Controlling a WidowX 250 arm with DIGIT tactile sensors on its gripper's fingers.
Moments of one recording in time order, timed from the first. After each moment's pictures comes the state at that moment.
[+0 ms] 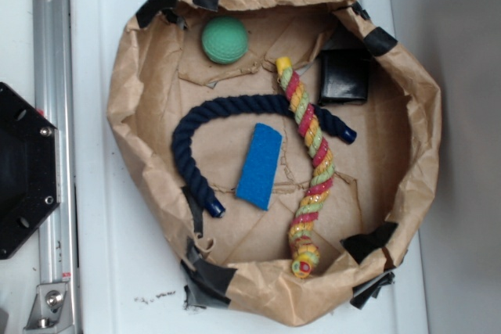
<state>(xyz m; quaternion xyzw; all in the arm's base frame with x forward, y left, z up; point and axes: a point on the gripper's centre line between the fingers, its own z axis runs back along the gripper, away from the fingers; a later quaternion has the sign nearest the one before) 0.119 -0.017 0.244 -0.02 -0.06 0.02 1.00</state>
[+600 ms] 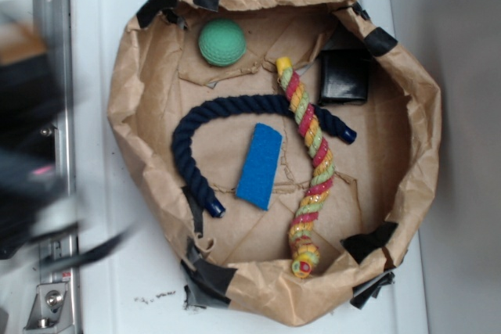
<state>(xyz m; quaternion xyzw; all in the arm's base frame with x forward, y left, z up) 0.167 0.001 0.204 -0.01 0.02 0.11 0.99</state>
